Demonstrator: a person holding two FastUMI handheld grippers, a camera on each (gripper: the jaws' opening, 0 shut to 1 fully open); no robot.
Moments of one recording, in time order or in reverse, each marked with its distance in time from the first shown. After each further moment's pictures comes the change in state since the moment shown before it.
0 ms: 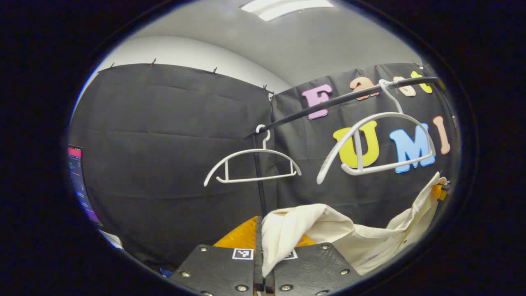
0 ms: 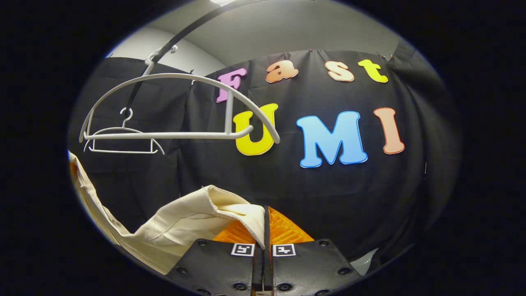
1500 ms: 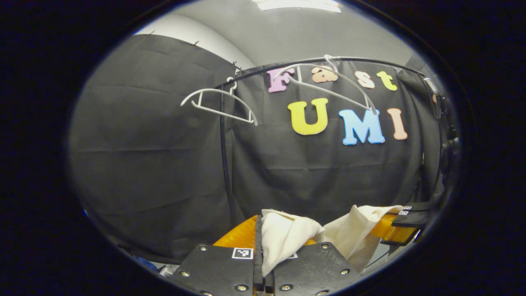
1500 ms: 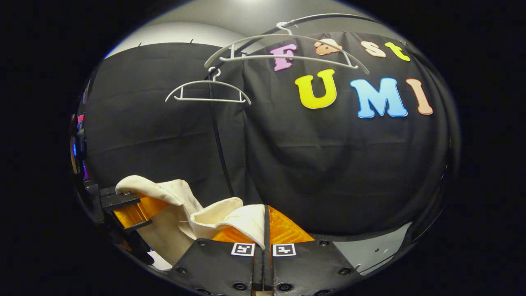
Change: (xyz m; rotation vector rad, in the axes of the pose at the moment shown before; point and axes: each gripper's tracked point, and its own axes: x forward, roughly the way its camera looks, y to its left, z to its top) left arm -0.092 -0.032 -0.199 -0.072 0.147 -0.351; right arm -0.173 0.212 -0.171 0.040 0.234 0.281
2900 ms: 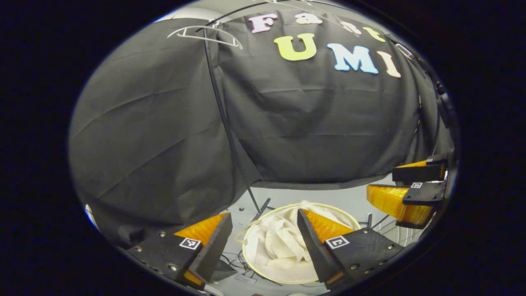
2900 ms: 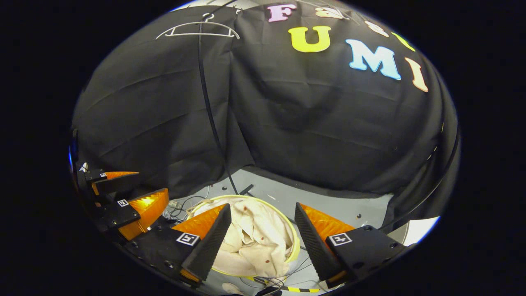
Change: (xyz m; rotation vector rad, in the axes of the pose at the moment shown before) left arm -0.054 0.013 -0.168 0.141 0.408 -0.034; right arm -0.040 -0.023 -0.127 -0.053 0.370 -0.116
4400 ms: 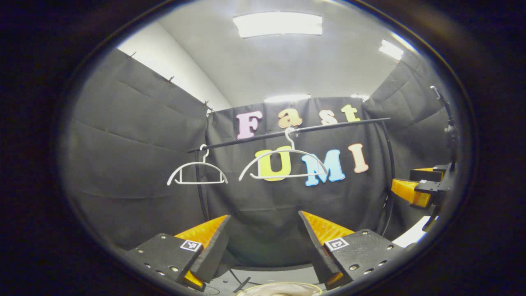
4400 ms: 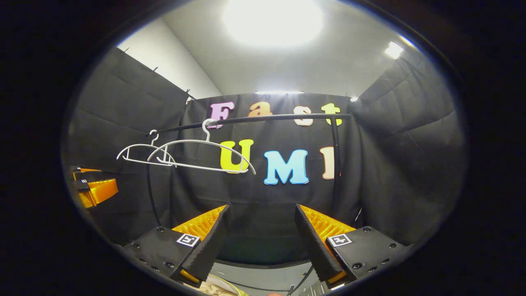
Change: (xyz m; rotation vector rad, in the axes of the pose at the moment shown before) left arm -0.239 -0.007 0.325 -0.049 -0.704 -0.169; right arm -0.295 -0.136 0.216 0.058 -0.712 -0.470
